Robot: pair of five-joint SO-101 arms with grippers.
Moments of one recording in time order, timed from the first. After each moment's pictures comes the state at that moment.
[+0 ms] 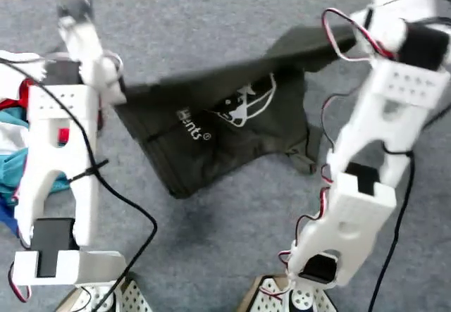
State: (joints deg) left arm -6.5 -5.6 -9.0 77.7 0.2; right arm 14.3 25.3 -79.2 93.0 20.4
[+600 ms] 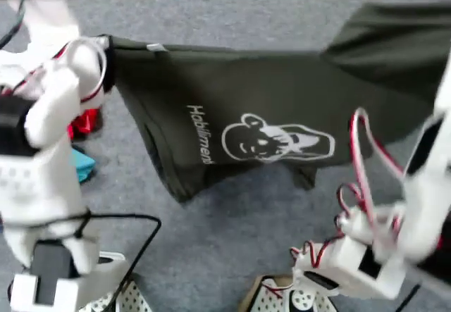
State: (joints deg) left arm 0.4 -16.4 -44.9 100.3 -6.4; right arm 28.7 -4.4 -93.7 95.6 18.0
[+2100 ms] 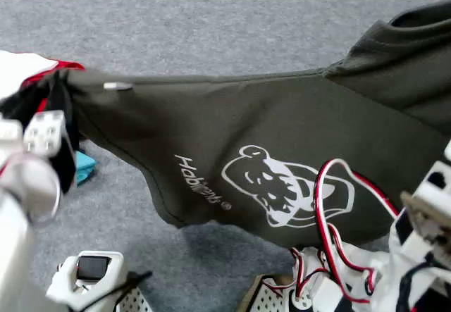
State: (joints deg) left arm -2.8 -42.2 -32.7 100.3 -11.3; right arm 29.4 -17.7 -77.2 64.8 23.3
